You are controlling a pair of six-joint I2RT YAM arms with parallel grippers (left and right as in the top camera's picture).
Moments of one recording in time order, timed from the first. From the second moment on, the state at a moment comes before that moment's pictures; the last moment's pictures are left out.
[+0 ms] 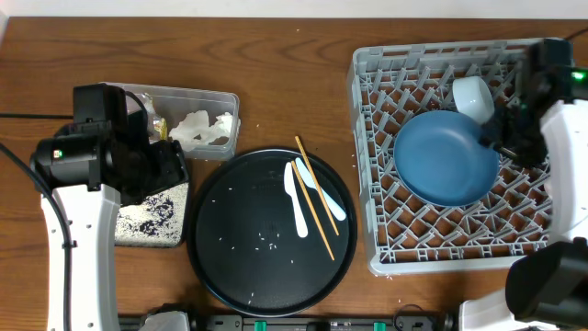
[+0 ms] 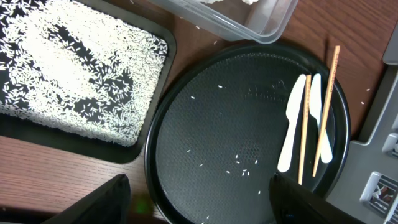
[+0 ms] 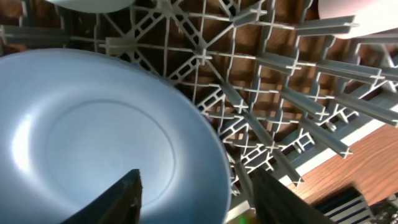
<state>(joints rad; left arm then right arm) 0.12 1.30 1.40 -1.39 0.17 -0.25 -0.20 1.70 1.63 -1.39 0.08 0.42</state>
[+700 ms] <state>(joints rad) 0.12 1.30 1.40 -1.39 0.17 -0.25 -0.26 1.70 1.34 -1.17 -0.05 0.30</state>
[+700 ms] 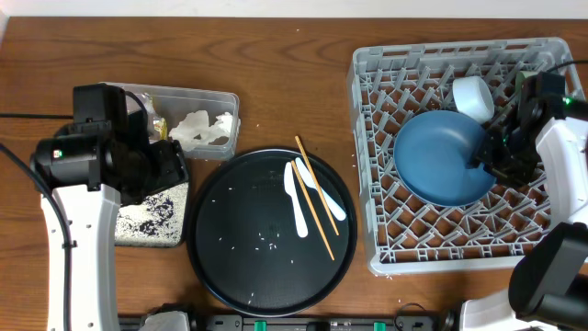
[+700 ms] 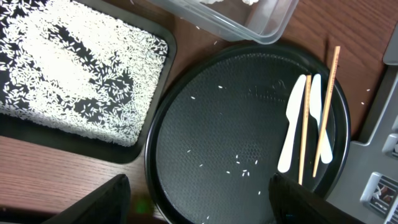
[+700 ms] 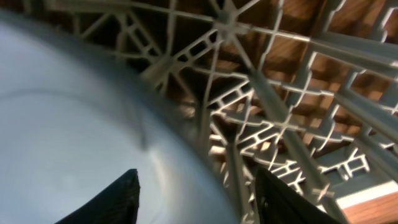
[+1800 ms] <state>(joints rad) 0.12 1.30 1.40 -1.39 0.17 -0.25 0.00 1.35 1.45 -0.85 0.56 -0.03</state>
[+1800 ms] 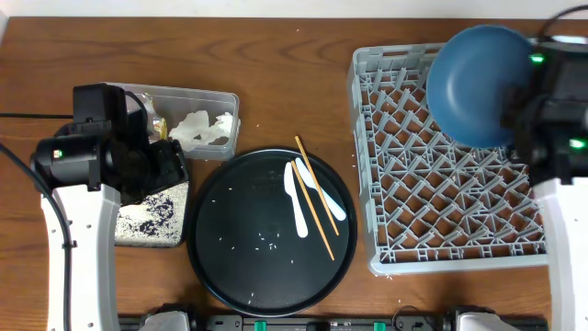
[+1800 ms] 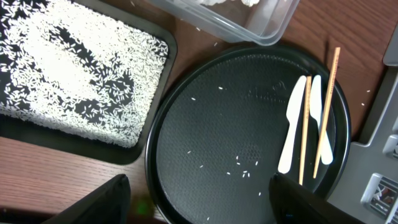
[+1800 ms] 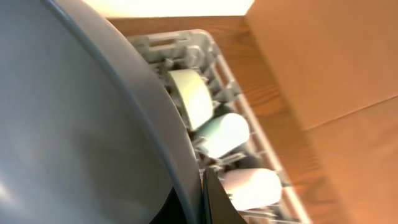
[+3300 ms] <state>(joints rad) 0.12 1.30 1.40 -1.38 0.17 -0.25 0.38 1.72 1.46 -0.87 1.22 0.01</state>
